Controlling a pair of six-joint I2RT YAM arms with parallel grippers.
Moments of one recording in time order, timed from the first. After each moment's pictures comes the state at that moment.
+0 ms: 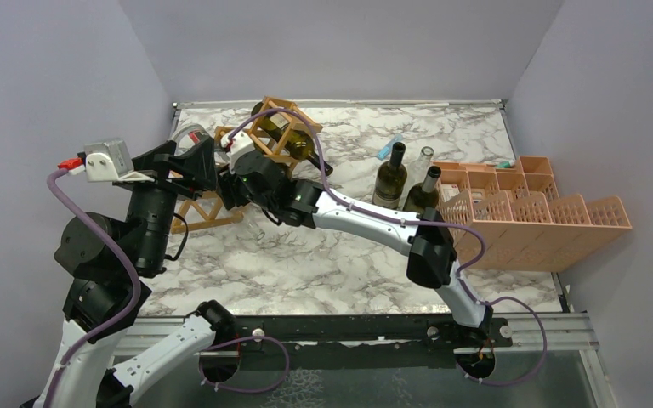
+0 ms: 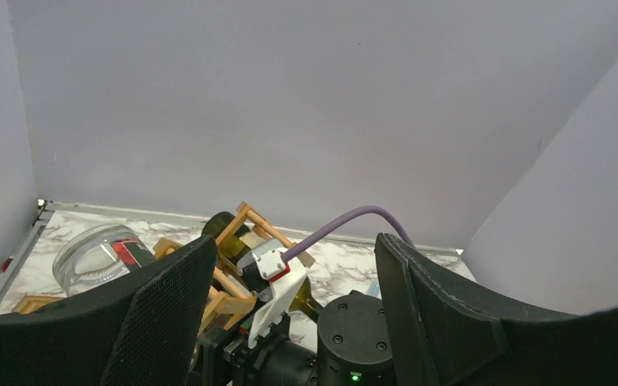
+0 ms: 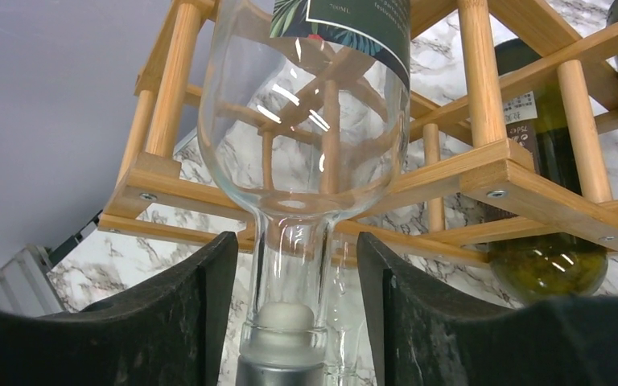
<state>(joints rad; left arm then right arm) -0.65 0.63 1.33 -0.40 -0.50 -0.20 1.16 2.20 2.09 -0.21 0.29 0.25</state>
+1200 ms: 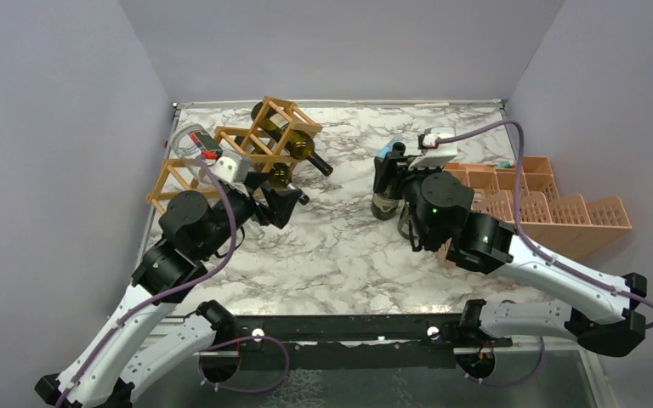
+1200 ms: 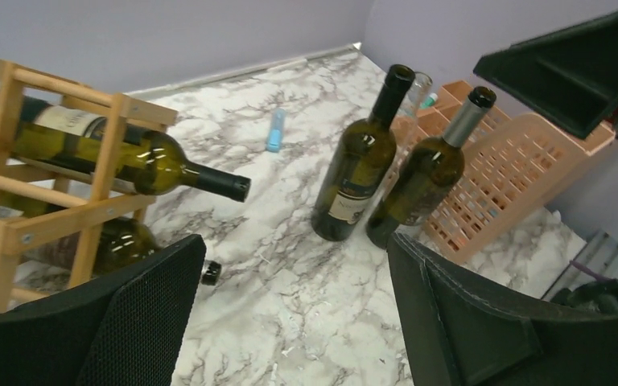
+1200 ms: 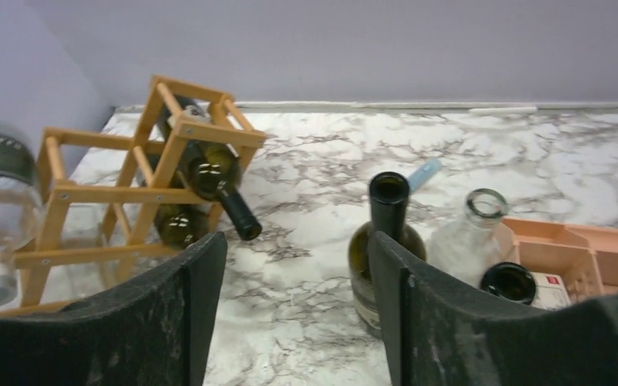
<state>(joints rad) -0.65 0.65 0.97 -0.32 -0.01 -0.22 1.13 1.08 1.19 -0.19 0.93 0.20</state>
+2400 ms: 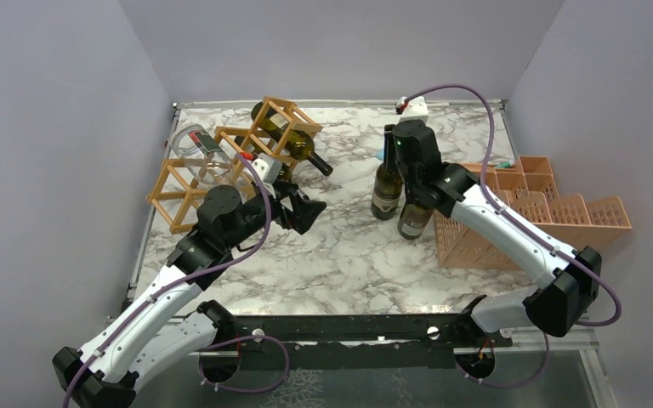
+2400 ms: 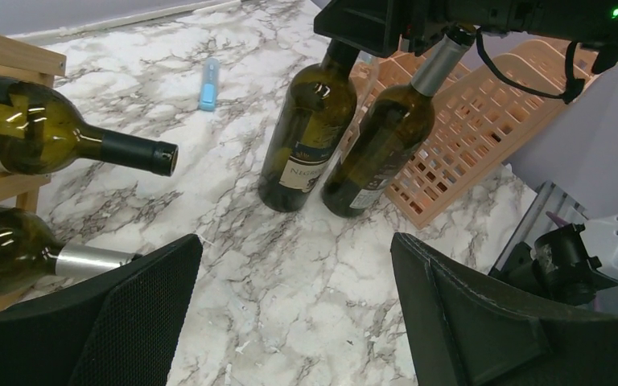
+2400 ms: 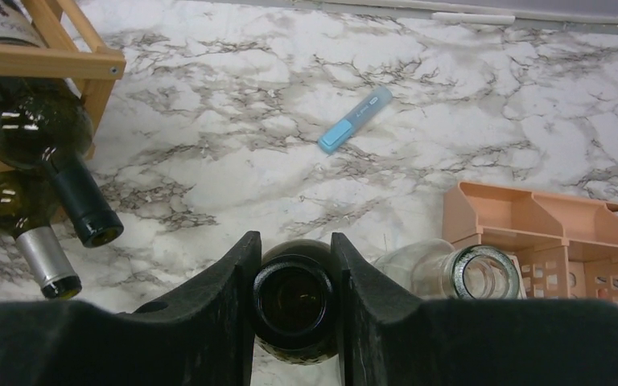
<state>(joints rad) -0.65 0.76 0.78 -0.10 0.19 -0.30 0.69 1.38 1.29 -0.35 0.57 0.22</state>
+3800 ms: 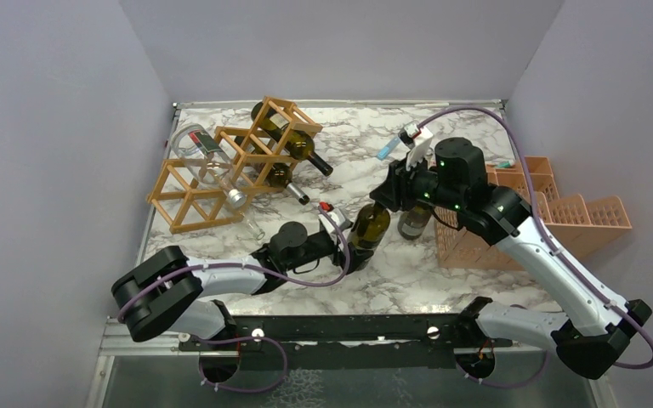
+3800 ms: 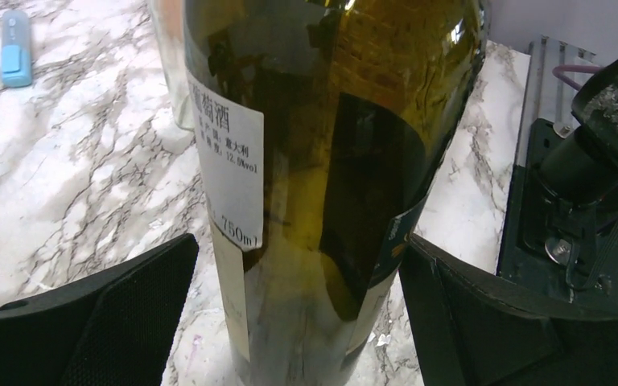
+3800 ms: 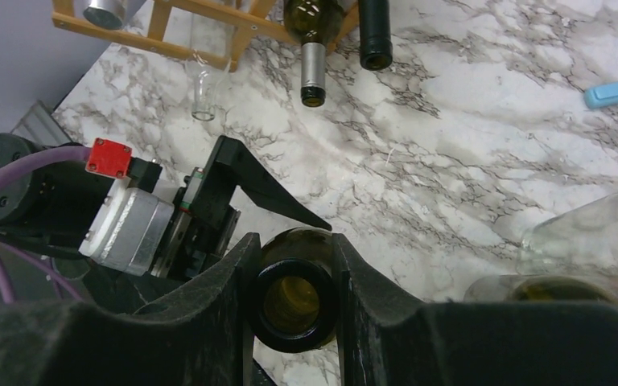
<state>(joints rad) -0.95 1.34 0.41 0.84 0.17 -0.12 0.68 1.09 1.24 -0.58 -0.17 0.21</state>
